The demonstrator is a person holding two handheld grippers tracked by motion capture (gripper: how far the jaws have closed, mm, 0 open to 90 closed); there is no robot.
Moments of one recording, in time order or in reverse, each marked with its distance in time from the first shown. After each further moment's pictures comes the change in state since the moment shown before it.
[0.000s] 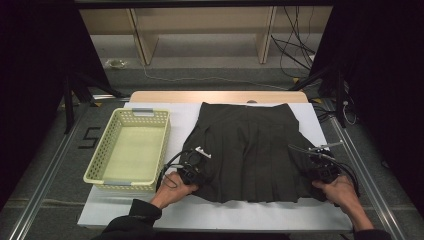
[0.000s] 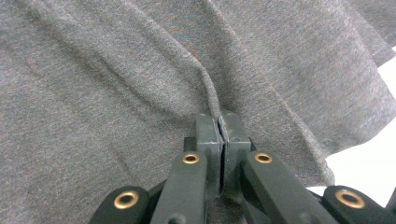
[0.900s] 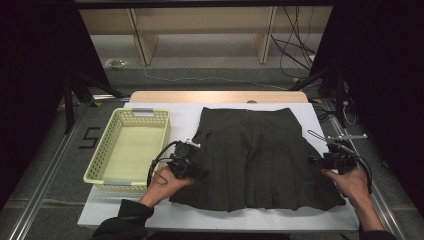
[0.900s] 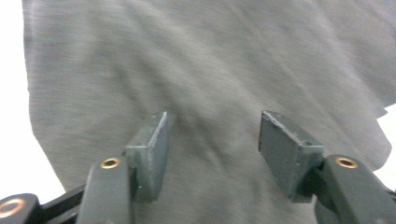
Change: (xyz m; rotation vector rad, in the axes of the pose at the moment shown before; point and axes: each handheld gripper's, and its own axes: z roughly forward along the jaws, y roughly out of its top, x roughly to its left) left arm 0.014 0.008 -0.036 -0.105 0.091 -0.097; right arm -0.041 0.011 -0.017 -0.169 -0.094 0.098
